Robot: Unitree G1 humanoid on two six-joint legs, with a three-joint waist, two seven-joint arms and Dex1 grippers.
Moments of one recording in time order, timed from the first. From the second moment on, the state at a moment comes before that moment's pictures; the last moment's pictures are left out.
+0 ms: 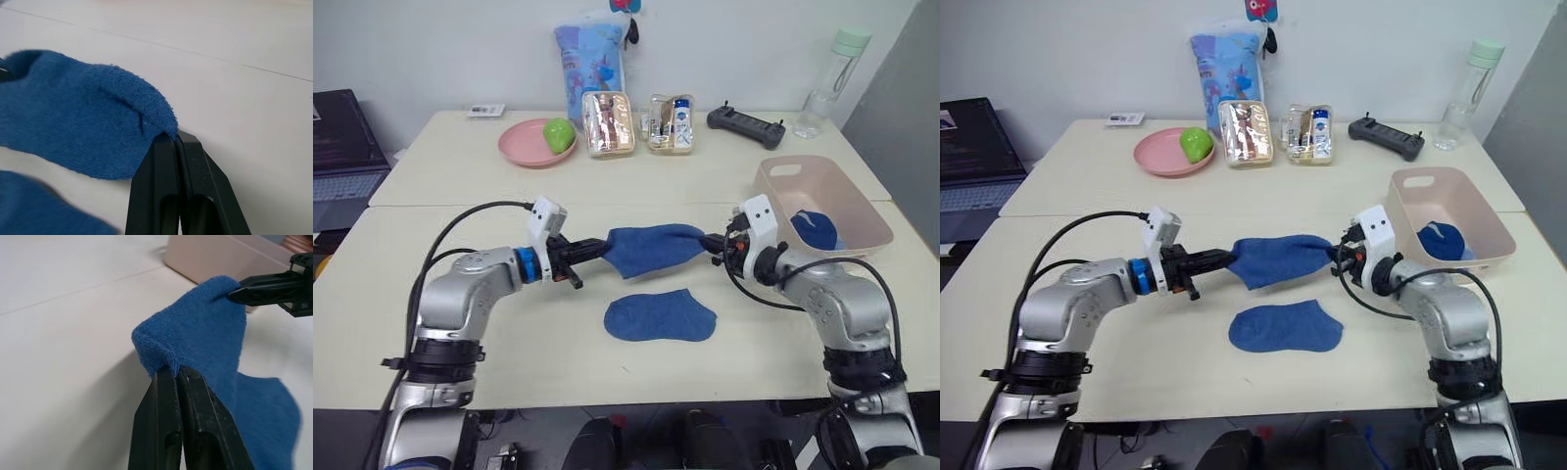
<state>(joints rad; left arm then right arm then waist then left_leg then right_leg) -0.49 0.58 0.08 -0.04 -0.53 0.82 -0.95 -0.48 -0.37 -0.05 -0.38 0.44 1.08 0.43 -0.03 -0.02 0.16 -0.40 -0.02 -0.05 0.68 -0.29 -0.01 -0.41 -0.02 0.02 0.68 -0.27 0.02</state>
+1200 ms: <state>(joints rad) -0.34 0.69 -0.06 -0.12 -0.64 0.80 -1.08 -0.61 -0.32 0.12 -0.18 0.42 0.84 0.67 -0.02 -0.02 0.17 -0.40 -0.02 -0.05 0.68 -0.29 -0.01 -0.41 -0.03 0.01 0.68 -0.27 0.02</state>
